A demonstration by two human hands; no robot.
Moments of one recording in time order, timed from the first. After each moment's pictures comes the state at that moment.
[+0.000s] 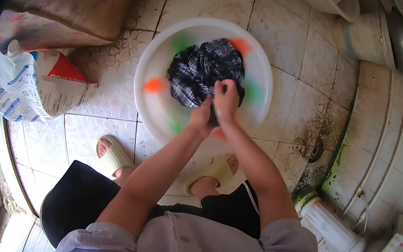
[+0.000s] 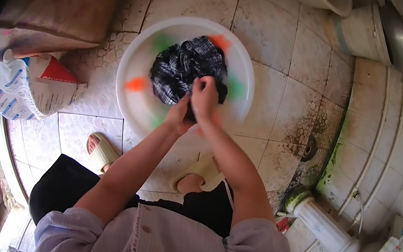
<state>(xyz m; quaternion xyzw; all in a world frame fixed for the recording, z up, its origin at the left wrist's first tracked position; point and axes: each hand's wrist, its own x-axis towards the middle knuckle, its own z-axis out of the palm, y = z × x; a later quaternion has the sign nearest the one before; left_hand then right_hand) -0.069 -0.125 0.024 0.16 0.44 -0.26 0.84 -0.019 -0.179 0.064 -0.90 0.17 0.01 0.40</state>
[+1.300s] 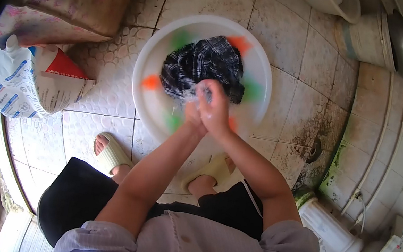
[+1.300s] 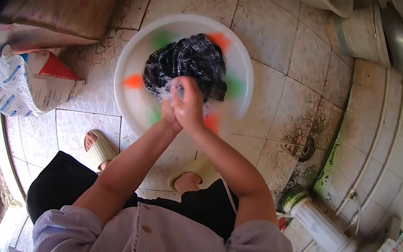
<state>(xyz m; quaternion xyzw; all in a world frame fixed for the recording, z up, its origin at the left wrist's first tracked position) -0.060 -0.113 0.059 0.00 0.28 -0.12 0.95 -0.031 -0.158 0.117 -0.83 -0.05 0.05 0.55</state>
